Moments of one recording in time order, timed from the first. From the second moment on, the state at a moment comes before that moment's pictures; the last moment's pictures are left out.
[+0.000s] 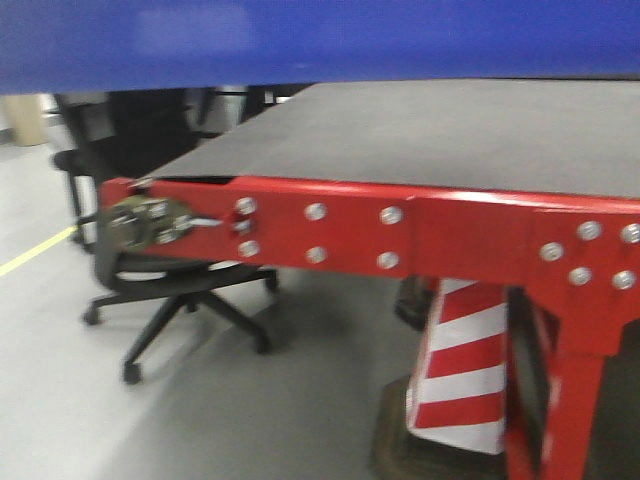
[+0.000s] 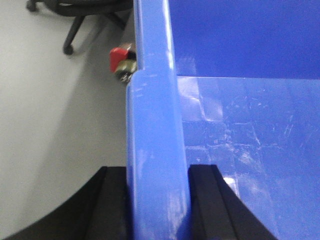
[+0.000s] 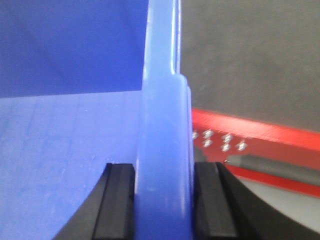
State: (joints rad) left arm -0.14 1.13 -1.58 0.06 1.28 -0.26; right arm 0.26 1.10 -1.55 0.01 1.21 0.20
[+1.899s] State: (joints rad) left arm -0.14 1.13 -1.58 0.06 1.28 -0.26; right arm 0.26 1.10 -1.55 0.01 1.21 0.20
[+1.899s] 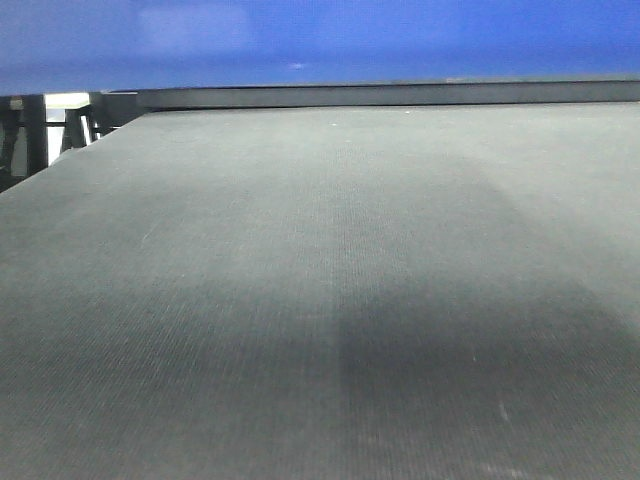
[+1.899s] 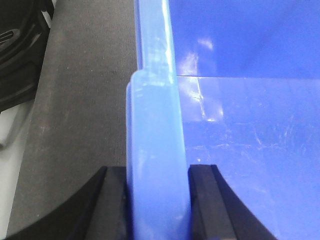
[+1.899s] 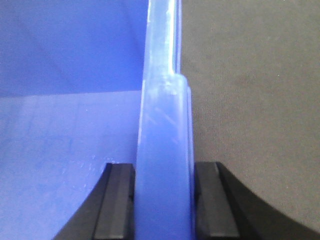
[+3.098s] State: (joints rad) left arm -0.14 1.13 -1.58 0.06 1.28 -0.26; right arm 0.26 1.10 -1.55 0.01 1.21 0.20
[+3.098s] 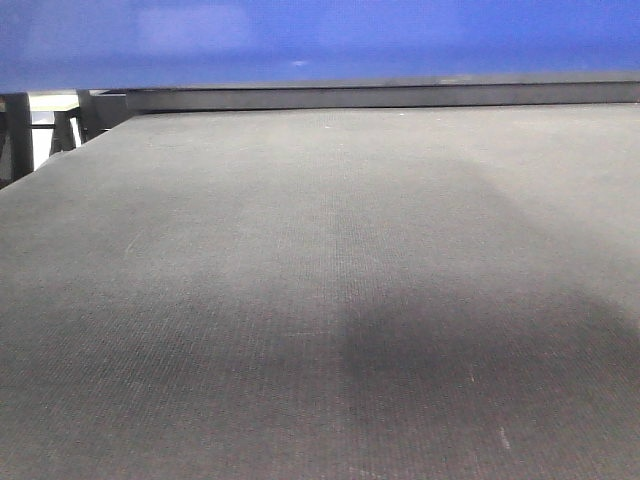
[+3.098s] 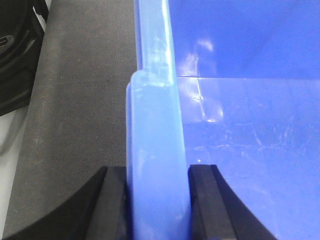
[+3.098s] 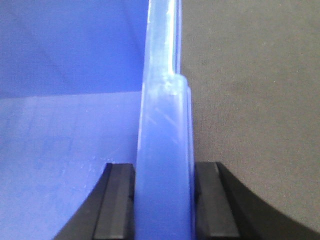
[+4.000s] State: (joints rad) left arm -0.14 1.33 -1.38 0.10 0.91 -0.25; right arm 0.26 1.23 -1.23 -0.07 0.77 0.20
